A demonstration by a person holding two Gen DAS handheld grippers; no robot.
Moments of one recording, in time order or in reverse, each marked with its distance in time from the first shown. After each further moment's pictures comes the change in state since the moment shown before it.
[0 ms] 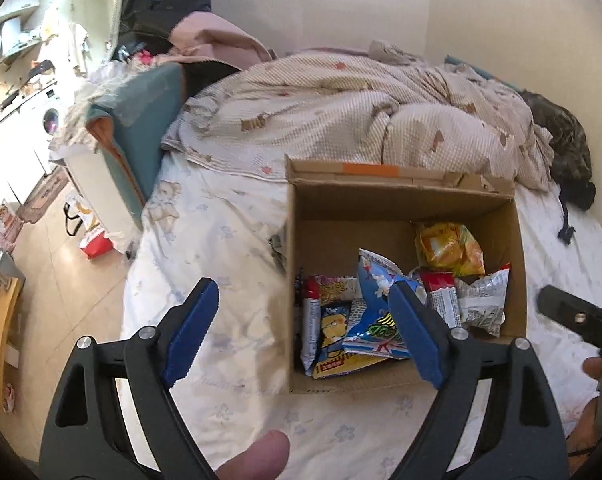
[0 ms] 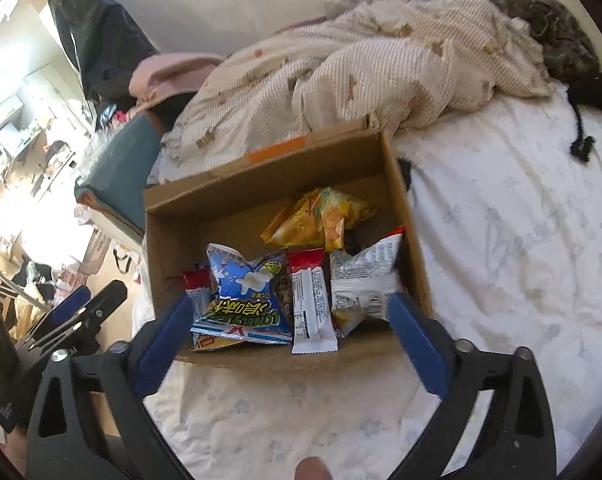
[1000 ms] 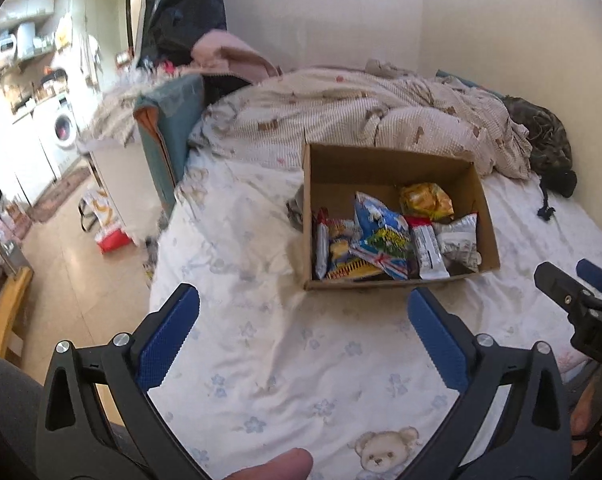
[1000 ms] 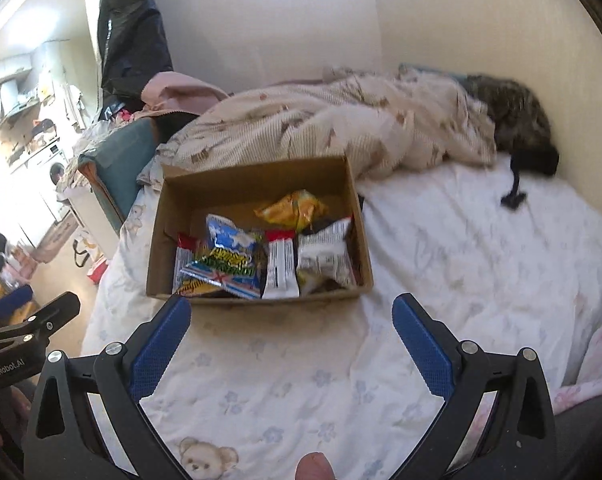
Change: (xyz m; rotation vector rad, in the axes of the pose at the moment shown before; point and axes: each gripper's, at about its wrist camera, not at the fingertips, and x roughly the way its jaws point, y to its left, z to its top) left arm -0.095 0.010 -0.093 0.008 -0.096 0.012; right arm -0.080 0.039 -0.103 -0.201 -0.222 -0.204
